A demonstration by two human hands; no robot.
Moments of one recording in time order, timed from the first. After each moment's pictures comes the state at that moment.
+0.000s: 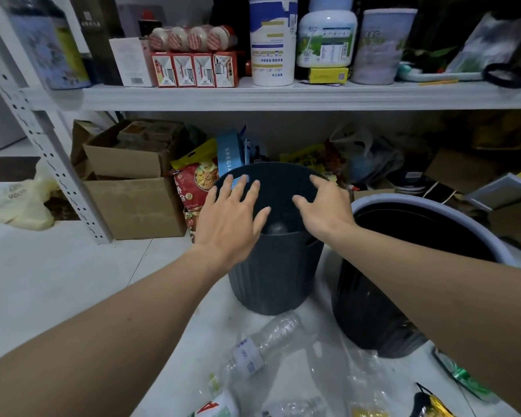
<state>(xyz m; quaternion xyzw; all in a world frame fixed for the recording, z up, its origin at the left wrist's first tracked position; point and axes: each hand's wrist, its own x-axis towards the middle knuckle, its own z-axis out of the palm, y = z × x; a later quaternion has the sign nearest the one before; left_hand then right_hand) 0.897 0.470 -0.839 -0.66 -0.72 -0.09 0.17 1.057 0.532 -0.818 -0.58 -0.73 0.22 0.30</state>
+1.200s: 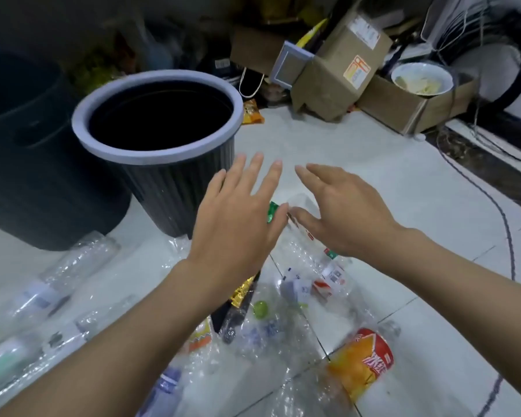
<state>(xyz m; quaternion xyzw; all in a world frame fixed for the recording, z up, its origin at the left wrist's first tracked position) 1.271 0.364 -0.924 -0.83 -0.51 -0.19 0.08 1.443 0.355 -0.903 -0.64 -0.76 -0.01 0.04</state>
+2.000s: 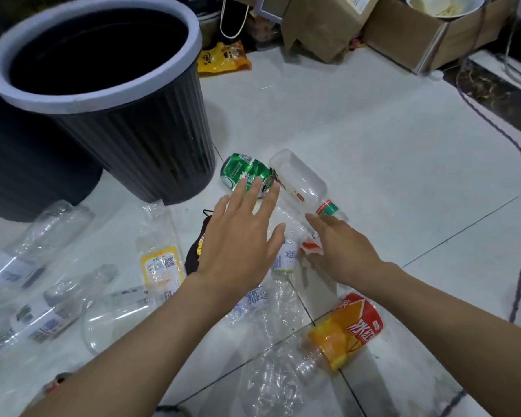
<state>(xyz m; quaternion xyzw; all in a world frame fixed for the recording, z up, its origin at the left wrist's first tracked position) 1.314 0.341 -1.023 -0.84 -0.53 -0.10 0.03 1.499 0.319 -1.058 -0.69 -0.70 0.19 -0.02</state>
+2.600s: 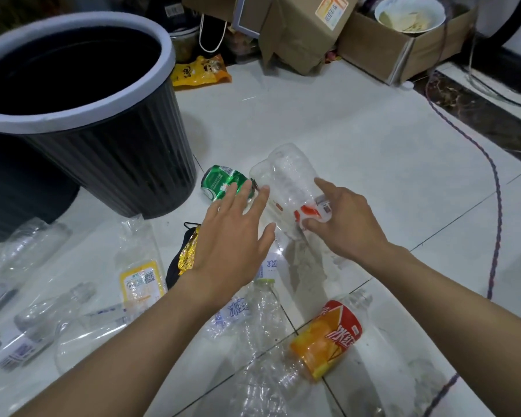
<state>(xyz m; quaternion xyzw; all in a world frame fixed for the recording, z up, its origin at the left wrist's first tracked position) 1.336 0.355 -1.022 -0.85 -0.52 -0.10 -0.03 1.532 0.337 -1.014 -0.75 -0.60 0.20 0.18</state>
